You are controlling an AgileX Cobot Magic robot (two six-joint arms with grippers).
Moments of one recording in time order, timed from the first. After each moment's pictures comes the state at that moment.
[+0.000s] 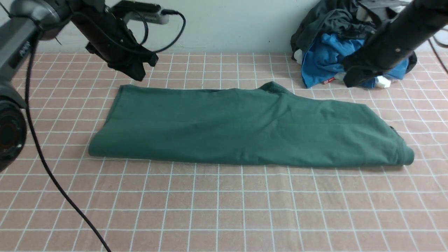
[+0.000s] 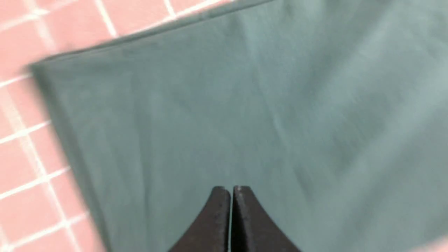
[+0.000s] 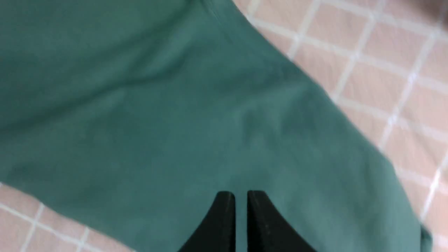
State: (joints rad) right arm 0.01 2.07 -1.88 0.31 1.21 -0.42; left arm -0.08 2.19 -2.20 -0.25 1.23 0.34
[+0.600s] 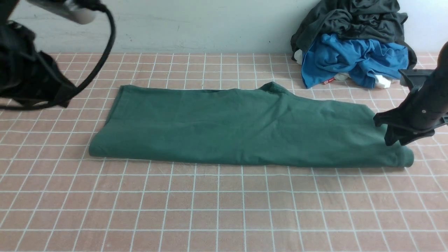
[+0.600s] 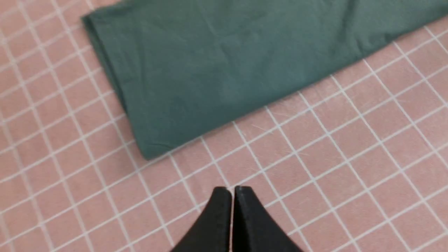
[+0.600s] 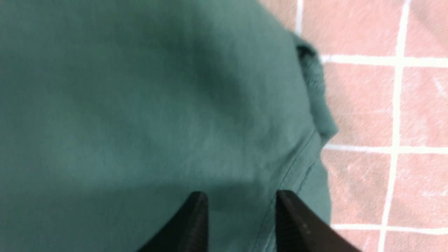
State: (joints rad) right arm -0.07 2.05 -1.53 0.06 0.96 -0.12; left arm -0.08 1.12 -1.22 -0.23 1.02 0.46
